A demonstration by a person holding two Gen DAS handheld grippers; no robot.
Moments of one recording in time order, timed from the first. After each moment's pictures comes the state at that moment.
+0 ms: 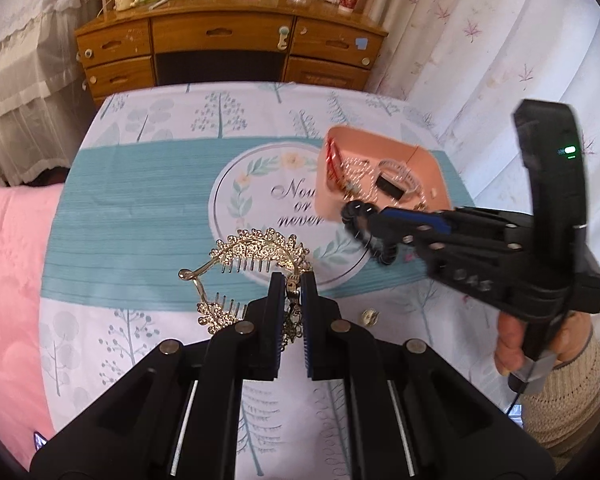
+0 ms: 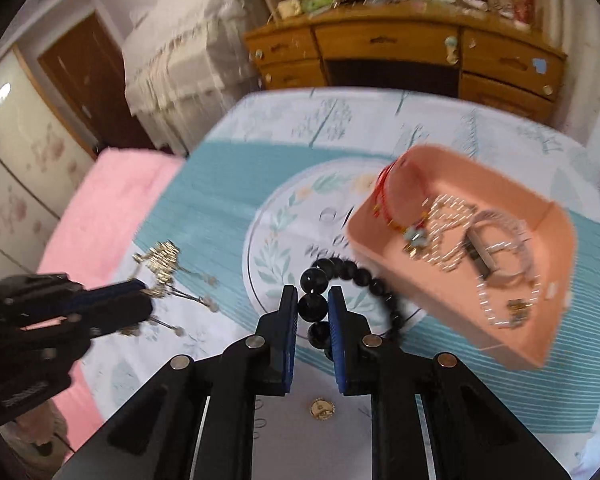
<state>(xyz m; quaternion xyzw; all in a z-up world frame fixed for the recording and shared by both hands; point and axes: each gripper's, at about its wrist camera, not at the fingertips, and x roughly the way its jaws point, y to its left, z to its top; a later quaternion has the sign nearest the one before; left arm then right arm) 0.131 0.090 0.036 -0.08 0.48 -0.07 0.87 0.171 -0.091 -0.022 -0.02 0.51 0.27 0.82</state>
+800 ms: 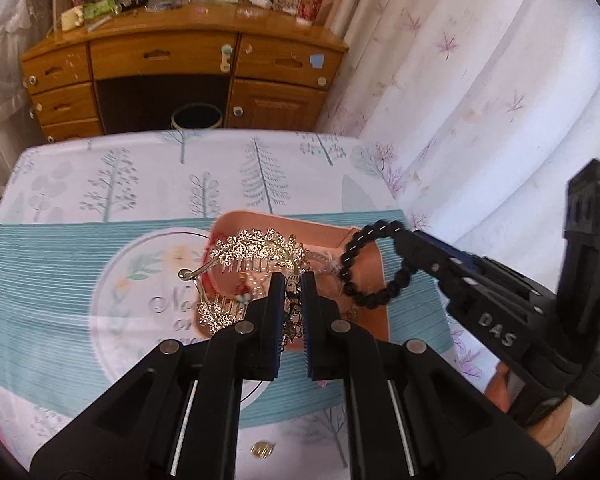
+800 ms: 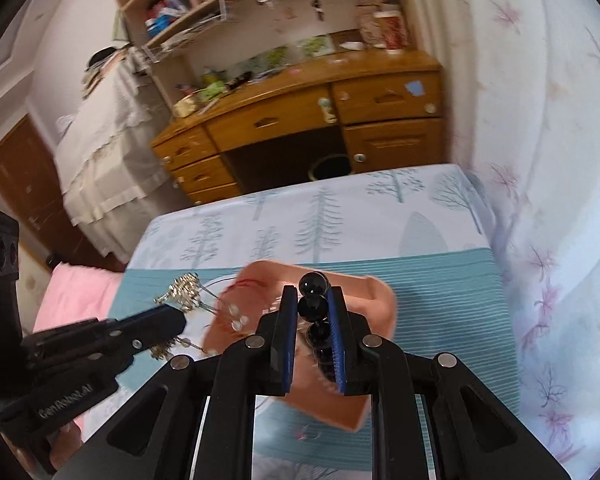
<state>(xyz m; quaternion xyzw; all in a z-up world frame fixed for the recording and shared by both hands) 0.275 -0.020 0.038 -0.10 0.47 -0.12 0.87 0.235 -0.244 0.039 0.08 0.43 0.11 0.89</state>
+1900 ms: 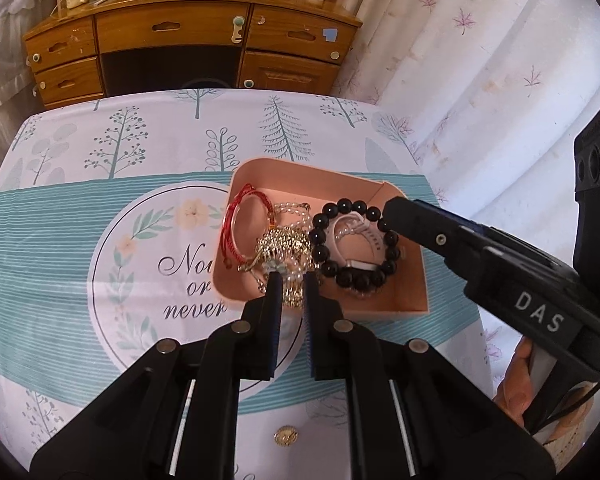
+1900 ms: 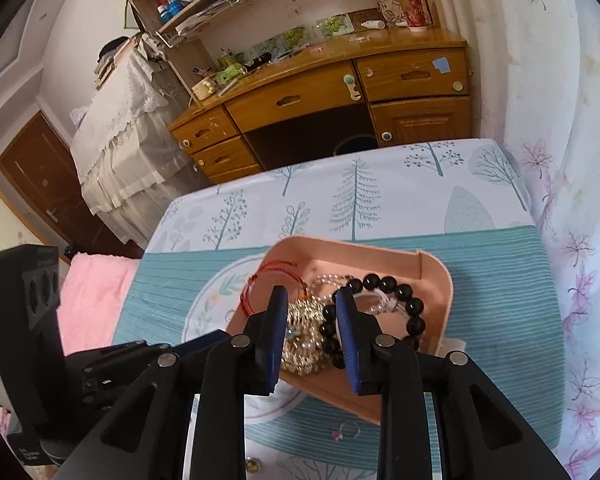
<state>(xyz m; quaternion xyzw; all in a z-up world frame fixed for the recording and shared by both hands) 0.253 0.006 -0.004 -0.10 0.49 -0.12 0.86 0.248 -0.196 -0.003 0.09 0.46 0.16 0.87</state>
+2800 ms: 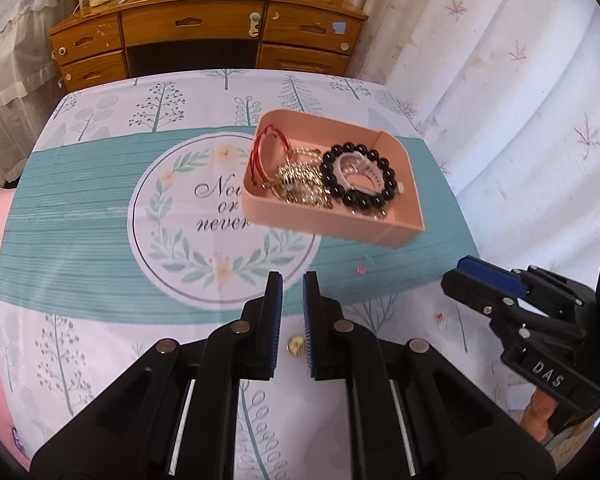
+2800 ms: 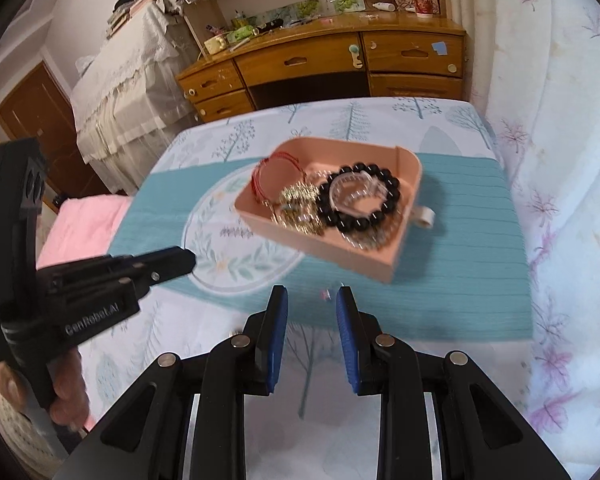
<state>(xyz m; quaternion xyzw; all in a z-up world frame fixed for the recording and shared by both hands) 0.160 0.011 0.005 -0.08 0.50 -0.09 0.86 0.111 -0.215 -0.004 0.02 0.50 0.16 0.85</state>
